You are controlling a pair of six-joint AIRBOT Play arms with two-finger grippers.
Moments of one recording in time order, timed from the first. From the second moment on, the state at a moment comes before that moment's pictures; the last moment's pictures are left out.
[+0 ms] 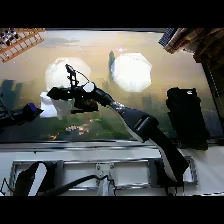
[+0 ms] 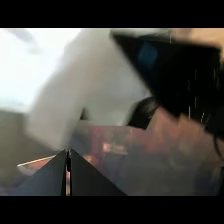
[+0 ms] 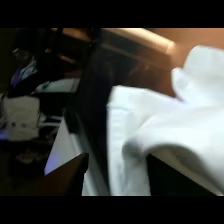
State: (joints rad) left arm 0.50 -0.77 0.62 0.86 -1.16 -1.32; right arm 0.80 -2.26 2.10 -0.20 0.73 1.18
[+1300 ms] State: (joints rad) left arm 0.56 -0.77 0.62 0.84 -1.13 -1.33; right arm 0.28 -2.02 1.73 -0.73 1.13 1.56
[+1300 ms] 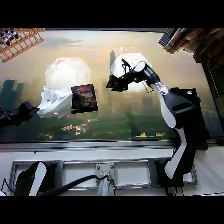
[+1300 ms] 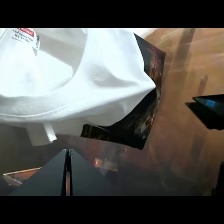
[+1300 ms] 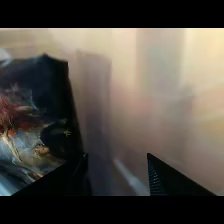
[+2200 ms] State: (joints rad) left arm 0.54 -0.77 0.62 0.68 -1.16 -1.16; right arm 0.49 -2.11 1.72 -0.55 0.90 1.58
